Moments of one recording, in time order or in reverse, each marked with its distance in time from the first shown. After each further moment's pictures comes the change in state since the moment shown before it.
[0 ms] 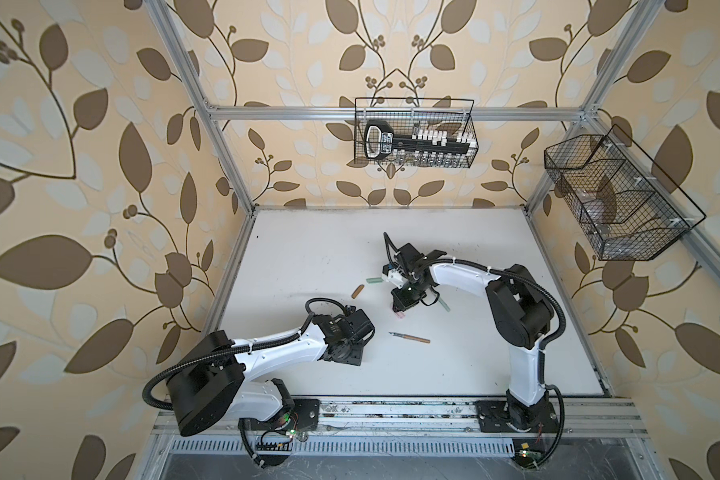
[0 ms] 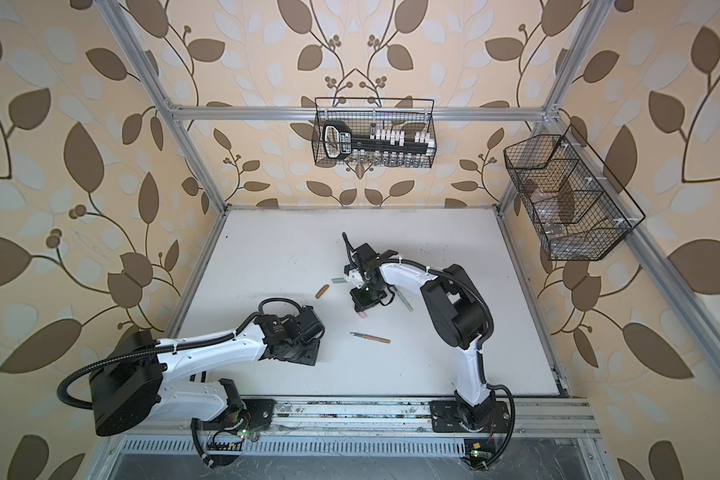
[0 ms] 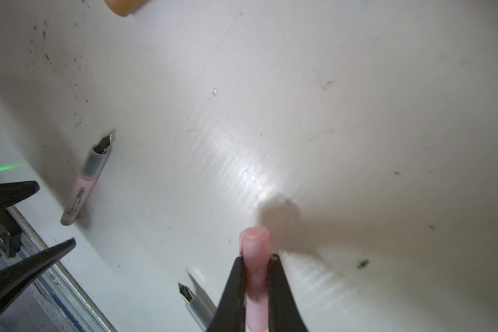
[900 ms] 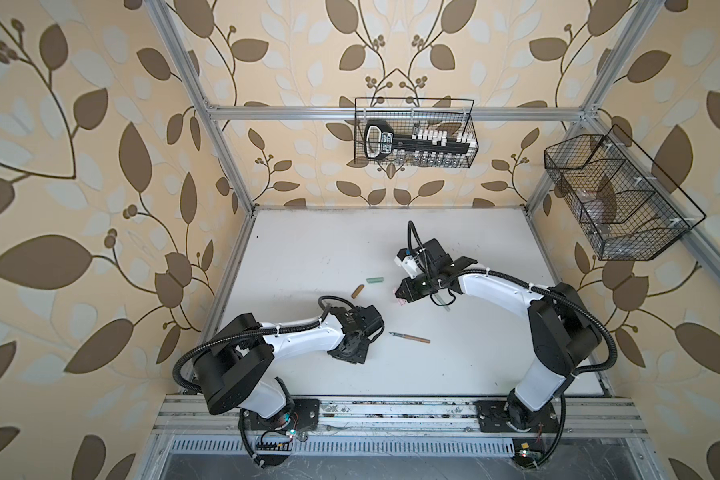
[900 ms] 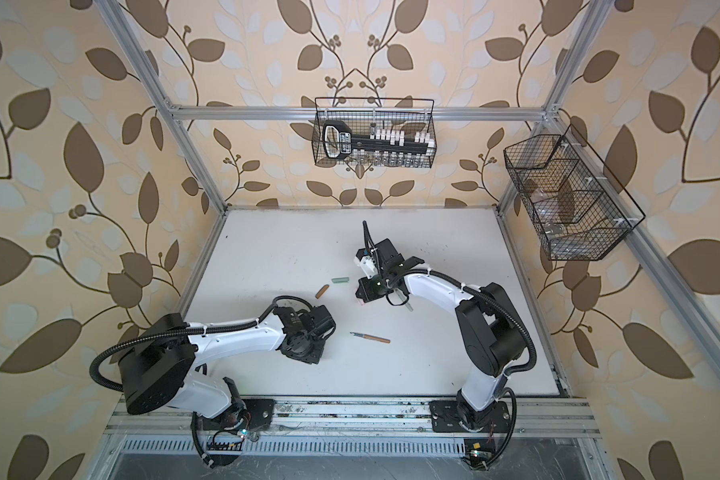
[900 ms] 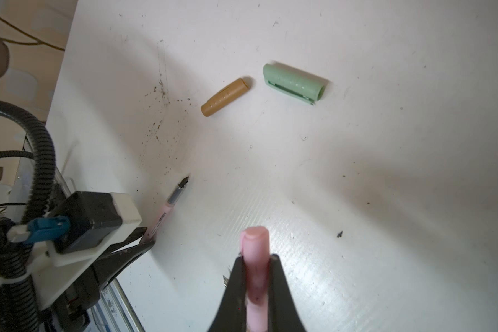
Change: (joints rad) left arm -0.002 0.142 0.098 -0.065 0.017 0.085; right arm -0.036 -0.252 -0.212 0.283 -0.051 0.145
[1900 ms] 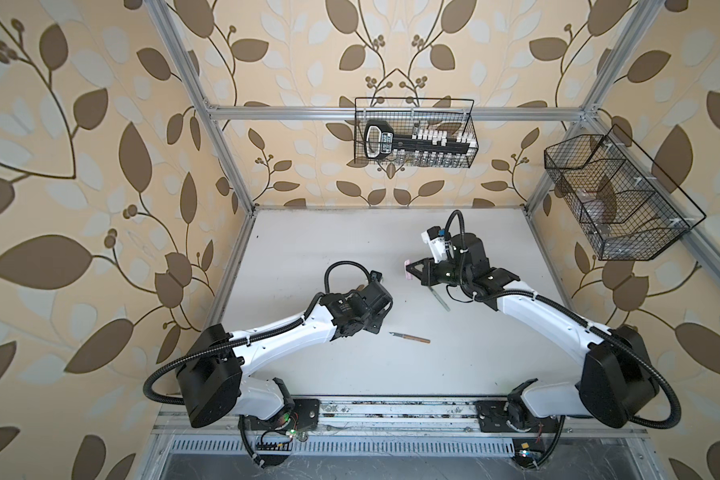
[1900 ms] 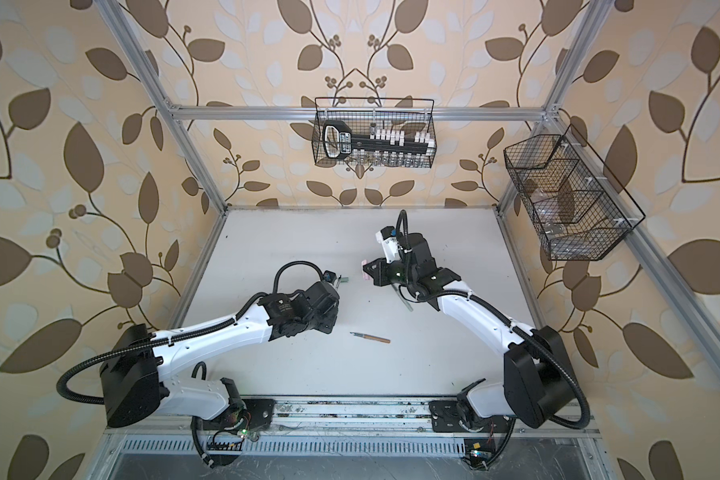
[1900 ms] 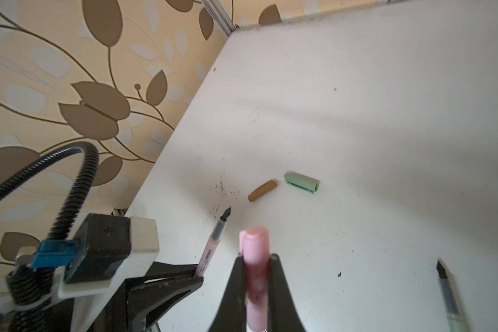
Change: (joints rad) left arm -0.001 -0.134 0.182 0.178 -0.196 0.185; right arm -0.074 -0.375 -0.201 0.357 -0.014 0.205
